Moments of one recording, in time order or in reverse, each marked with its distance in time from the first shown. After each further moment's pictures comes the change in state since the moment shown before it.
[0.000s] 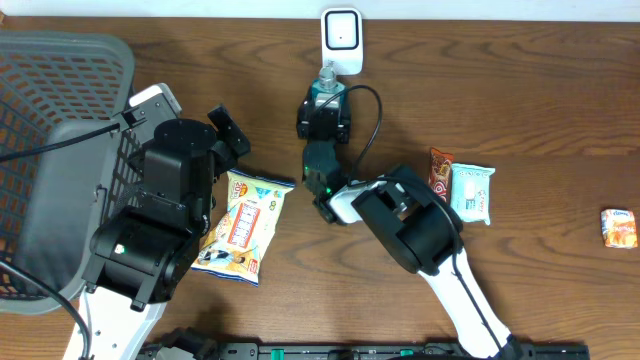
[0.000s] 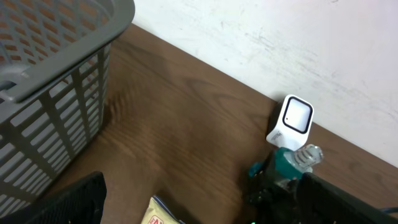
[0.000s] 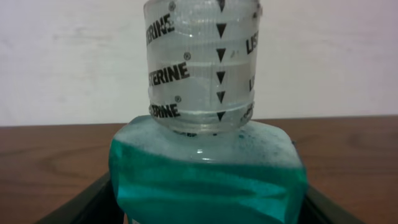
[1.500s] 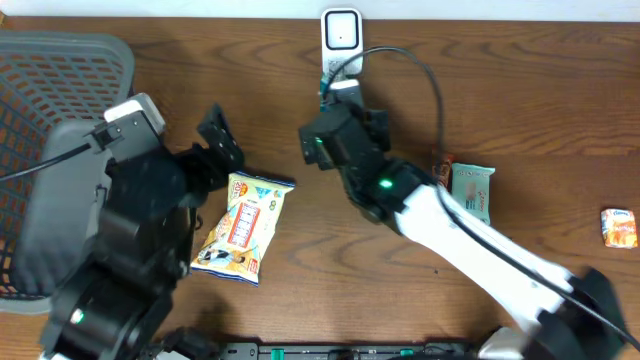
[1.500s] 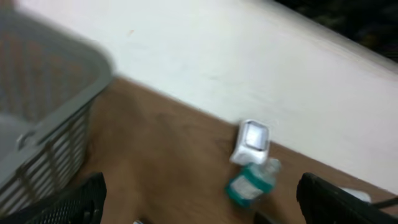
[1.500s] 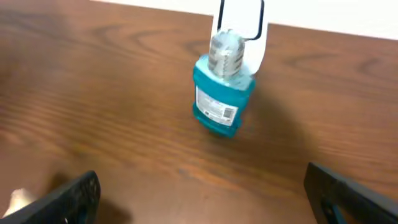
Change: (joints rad) left arm -0.116 -0.150 0.074 0.023 -0.039 0.117; right arm 0.031 -0.869 -0.032 -1.576 -0.440 0.378
